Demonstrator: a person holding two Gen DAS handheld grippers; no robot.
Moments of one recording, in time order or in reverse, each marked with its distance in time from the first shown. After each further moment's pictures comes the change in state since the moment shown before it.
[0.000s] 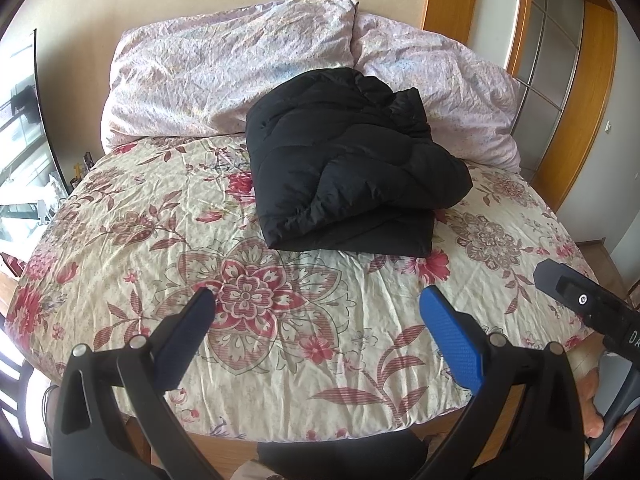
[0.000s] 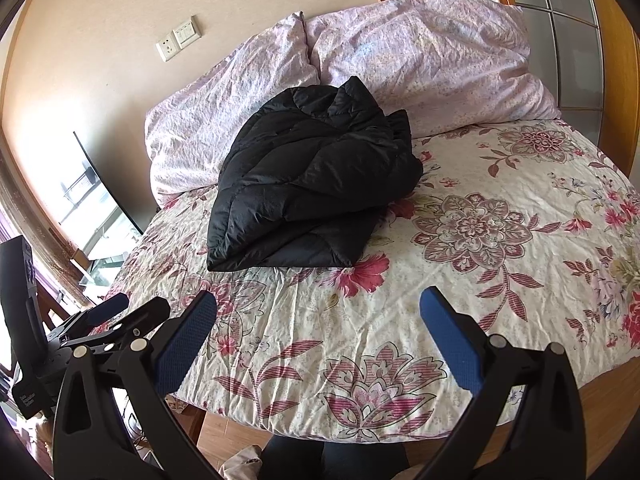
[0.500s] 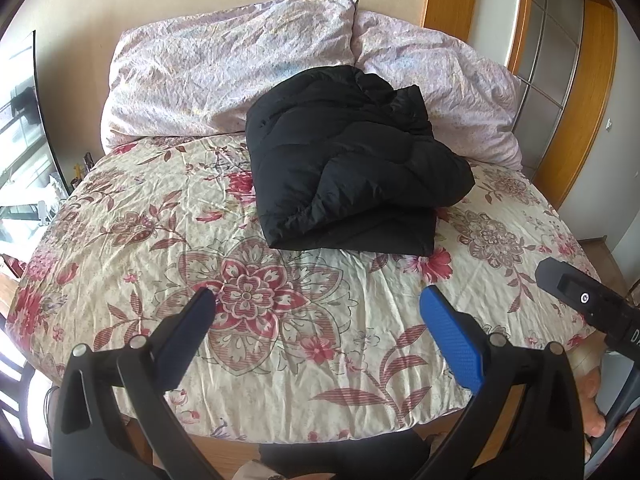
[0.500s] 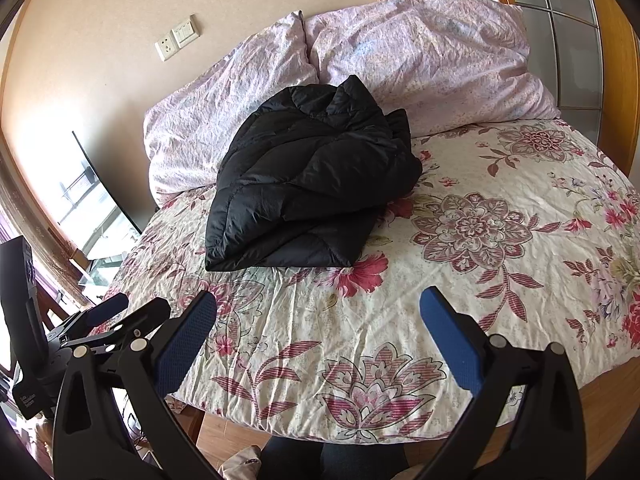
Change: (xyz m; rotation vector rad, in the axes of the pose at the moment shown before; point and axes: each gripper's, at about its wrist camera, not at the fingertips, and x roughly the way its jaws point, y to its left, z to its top) left arm 0.003 -0.001 0.000 0.005 0.004 0.009; right arm 0.002 0.000 0.001 -0.001 0.006 0.000
